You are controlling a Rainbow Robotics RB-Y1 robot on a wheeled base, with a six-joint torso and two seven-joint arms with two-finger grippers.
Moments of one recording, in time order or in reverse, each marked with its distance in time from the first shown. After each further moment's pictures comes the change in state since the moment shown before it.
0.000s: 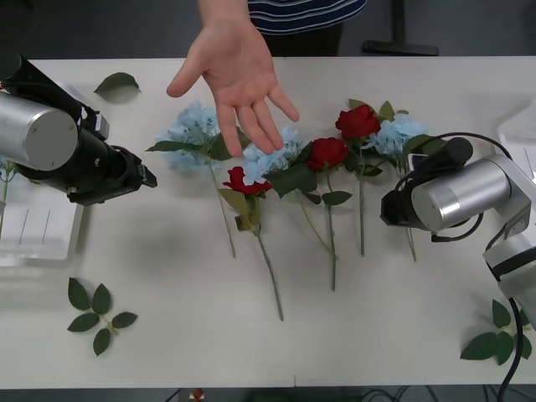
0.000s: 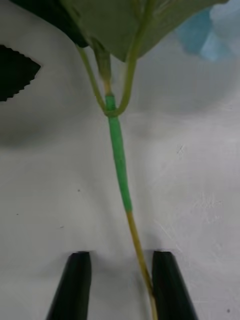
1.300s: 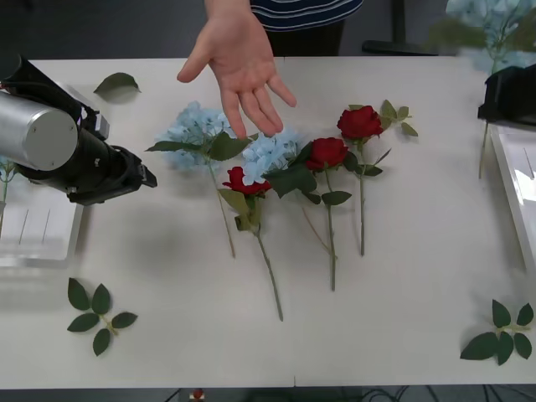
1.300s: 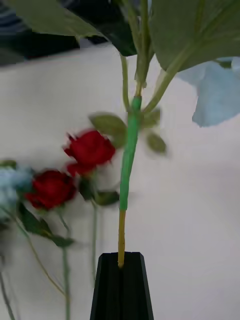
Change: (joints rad) right arm -0.056 -0.331 -0.441 -0.517 -0.545 0.271 0.001; left arm 0.000 0.000 0.000 0.000 0.000 0.000 0.000
